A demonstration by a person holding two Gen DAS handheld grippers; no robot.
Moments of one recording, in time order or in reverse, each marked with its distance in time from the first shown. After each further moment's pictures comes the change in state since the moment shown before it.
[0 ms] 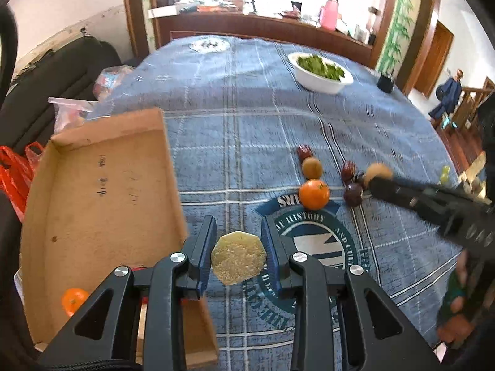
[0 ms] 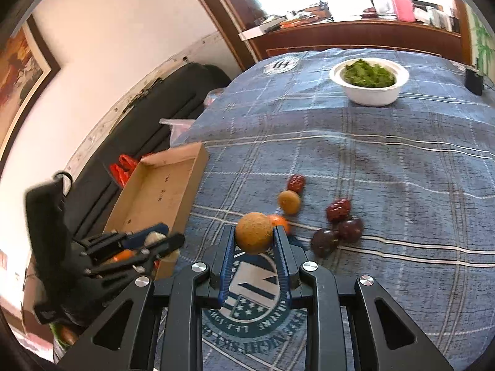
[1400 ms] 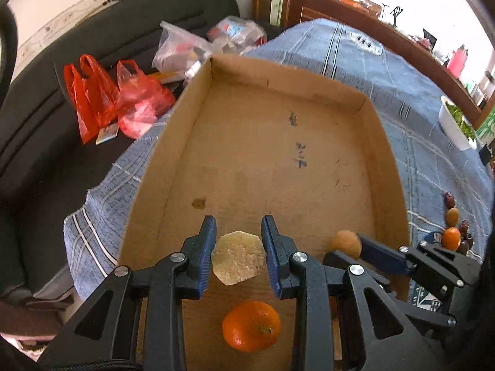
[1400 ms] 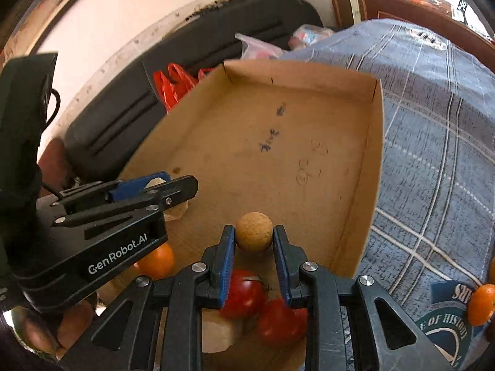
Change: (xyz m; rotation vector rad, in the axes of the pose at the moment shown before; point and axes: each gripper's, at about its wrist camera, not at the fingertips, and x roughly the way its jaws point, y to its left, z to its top) left arm 0.027 0.161 -0.029 -0.375 0.121 0.299; right arm 0.183 0.178 -0.016 -0.347 0.278 0.119
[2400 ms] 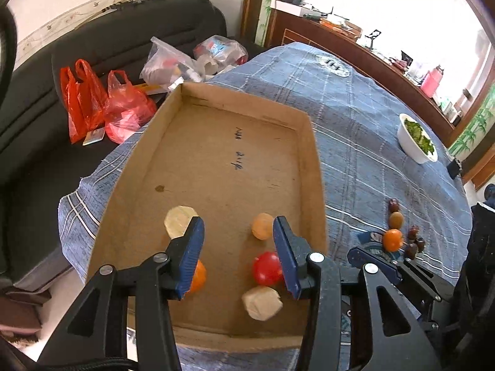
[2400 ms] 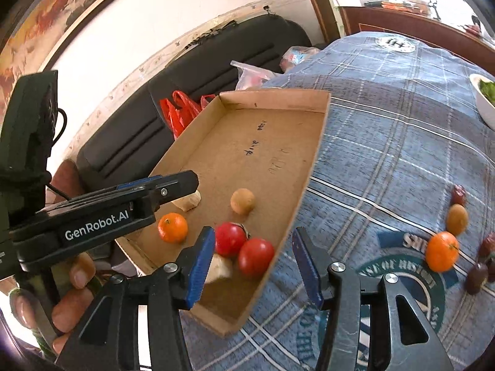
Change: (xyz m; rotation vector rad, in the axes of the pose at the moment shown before) left arm -0.067 -0.036 -0.016 -0.047 -0.076 -0.114; right arm -0.087 -0.033 -0.037 0.073 -0.115 0.053
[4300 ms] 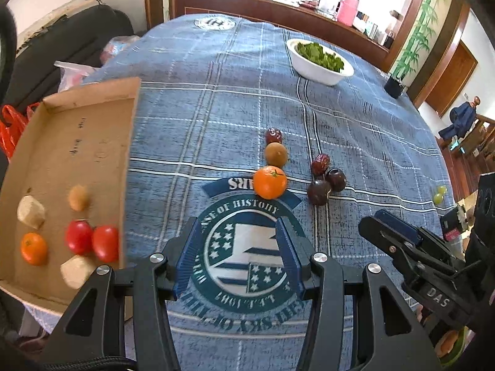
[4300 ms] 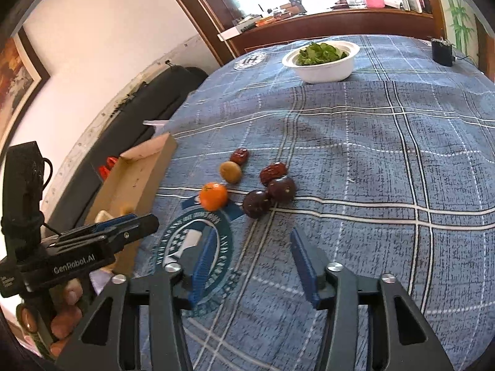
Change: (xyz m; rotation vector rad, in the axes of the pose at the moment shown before) left arm 0.015 -0.167 -0.057 0.293 0.095 -0.171; right arm -0.137 -0.155 -0.093 0.314 -0.185 -0.229
